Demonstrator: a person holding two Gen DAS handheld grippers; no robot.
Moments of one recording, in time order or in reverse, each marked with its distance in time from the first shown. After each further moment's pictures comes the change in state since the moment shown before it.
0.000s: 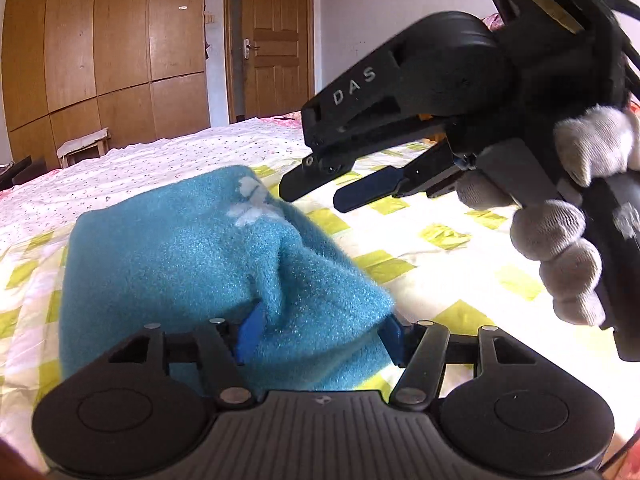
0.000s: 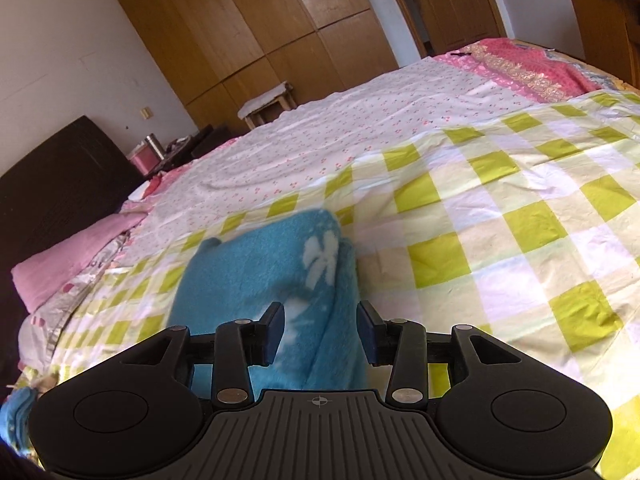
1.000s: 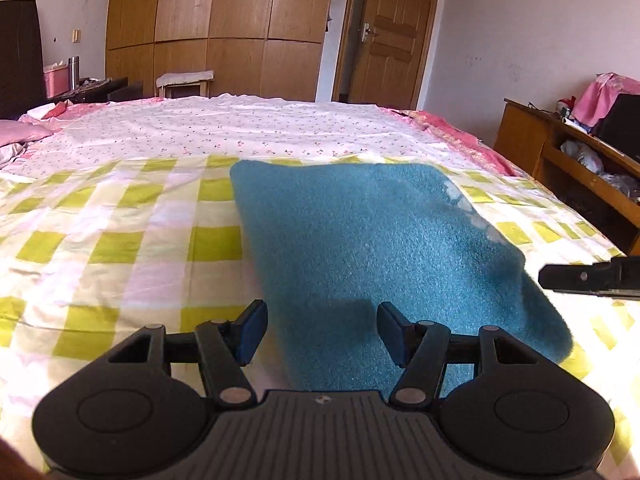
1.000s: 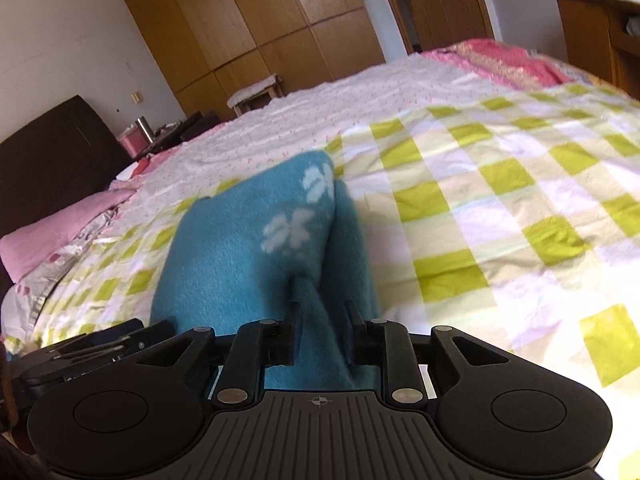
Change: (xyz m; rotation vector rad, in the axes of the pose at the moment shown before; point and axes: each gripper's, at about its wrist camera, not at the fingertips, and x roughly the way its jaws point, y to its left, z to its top) left arm -0.025 0.127 -0.013 -0.287 0.041 0.185; right arm -0.027 0.021 -0.057 -0.045 -0.035 -0.090
